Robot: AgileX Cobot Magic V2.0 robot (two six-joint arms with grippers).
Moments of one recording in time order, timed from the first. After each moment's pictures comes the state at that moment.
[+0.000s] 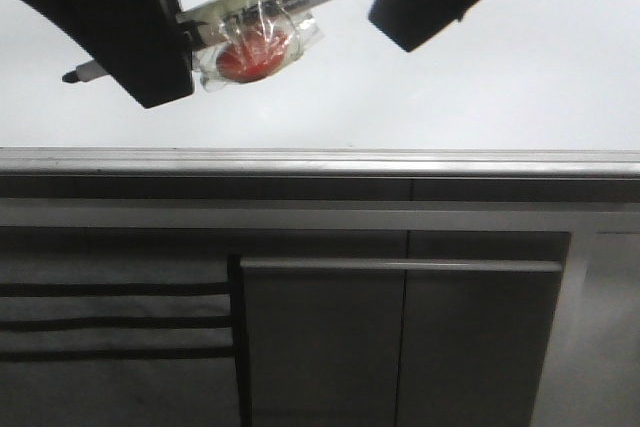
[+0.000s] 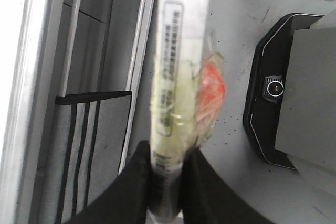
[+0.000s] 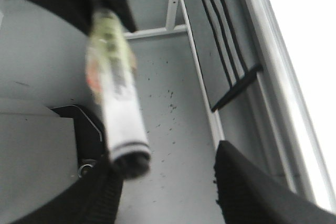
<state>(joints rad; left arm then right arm) -0.90 1.35 -1.23 0.03 1.09 0.56 0.57 1.28 -1.13 0.55 0.94 -1.10</state>
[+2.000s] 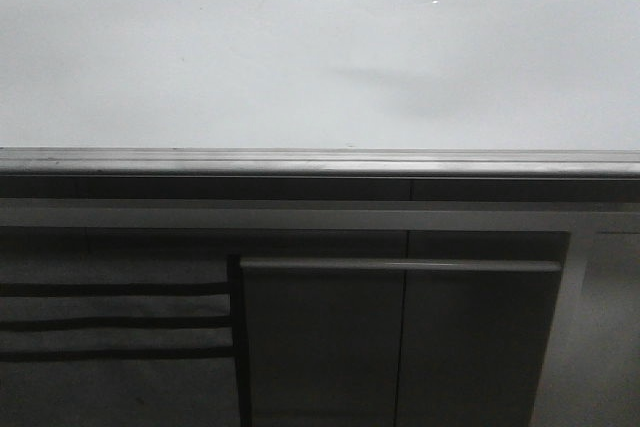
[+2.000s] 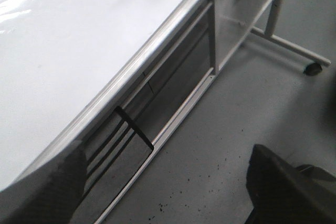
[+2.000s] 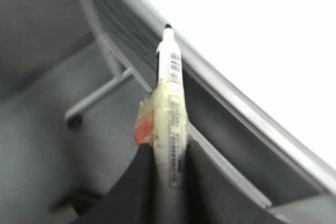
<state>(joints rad) -0.66 0.87 -0.97 -0.09 0.86 0.33 0.23 1.04 -0.90 0.71 0.80 -0.86</state>
